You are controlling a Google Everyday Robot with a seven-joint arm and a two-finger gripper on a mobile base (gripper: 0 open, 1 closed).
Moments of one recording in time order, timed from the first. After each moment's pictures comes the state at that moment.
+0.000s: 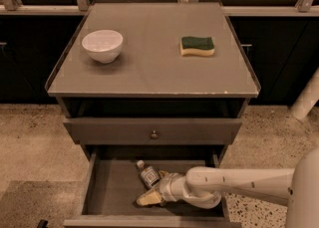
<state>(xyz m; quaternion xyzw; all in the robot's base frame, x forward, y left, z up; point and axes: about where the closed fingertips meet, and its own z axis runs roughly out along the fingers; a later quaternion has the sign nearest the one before) 0.493 0.015 0.376 -0.38 0.83 0.26 0.31</state>
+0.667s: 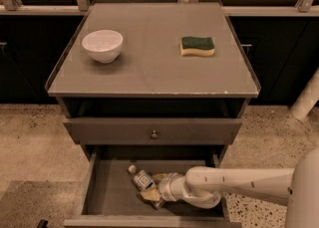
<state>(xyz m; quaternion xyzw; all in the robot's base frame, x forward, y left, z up) 0.493 0.015 0.376 -0.38 0.83 0.26 0.31</state>
